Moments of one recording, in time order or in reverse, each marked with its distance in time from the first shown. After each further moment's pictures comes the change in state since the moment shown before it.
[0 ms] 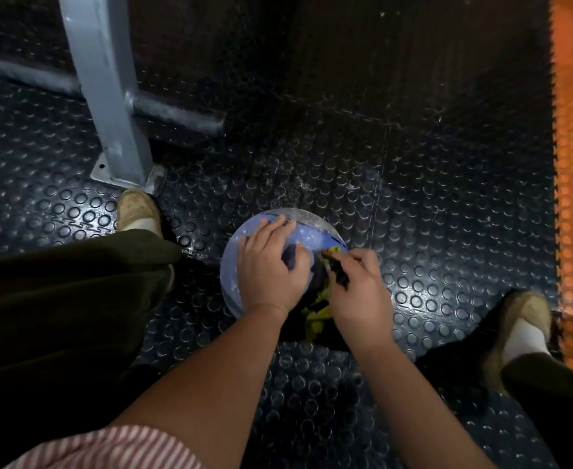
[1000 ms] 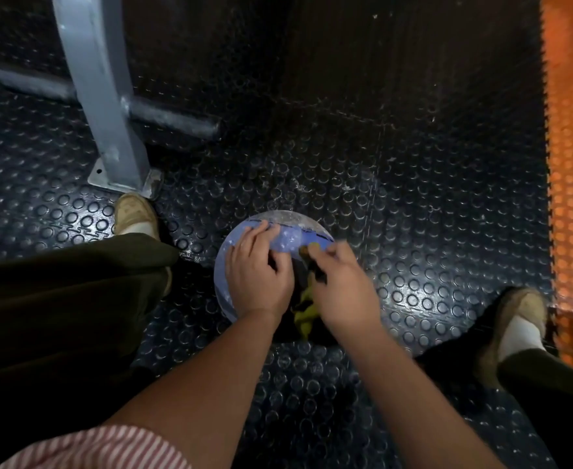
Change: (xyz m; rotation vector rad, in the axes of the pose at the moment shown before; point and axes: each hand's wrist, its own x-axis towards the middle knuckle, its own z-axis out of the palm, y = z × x) left_hand -0.005 -0.001 -0.002 0.004 0.116 -0.095; right_hand 0.006 -0.019 -0.007 -0.146 -0.156 -0.127
